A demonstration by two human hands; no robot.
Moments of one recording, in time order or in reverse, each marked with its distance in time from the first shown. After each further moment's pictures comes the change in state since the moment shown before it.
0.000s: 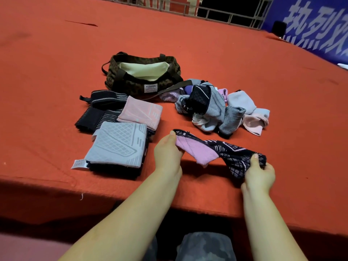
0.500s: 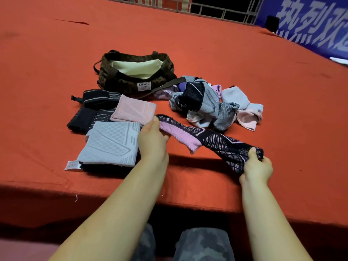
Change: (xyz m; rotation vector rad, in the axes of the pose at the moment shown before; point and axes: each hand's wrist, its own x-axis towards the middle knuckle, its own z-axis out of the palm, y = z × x) left_hand 0.013 0.024 0.001 0.002 0.045 0.163; right_hand 0.007 -0.011 0.000 0.016 0.014 0.063
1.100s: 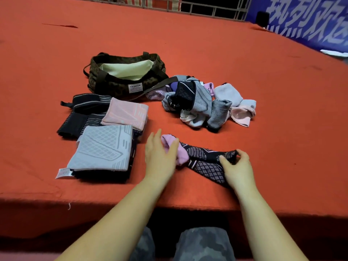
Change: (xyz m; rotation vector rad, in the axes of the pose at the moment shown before) left_hand -0.007 -0.045 -0.026 1.033 -0.242 0.374; right_hand -0.021 0.003 -0.020 -0.807 -0.398 -0.191
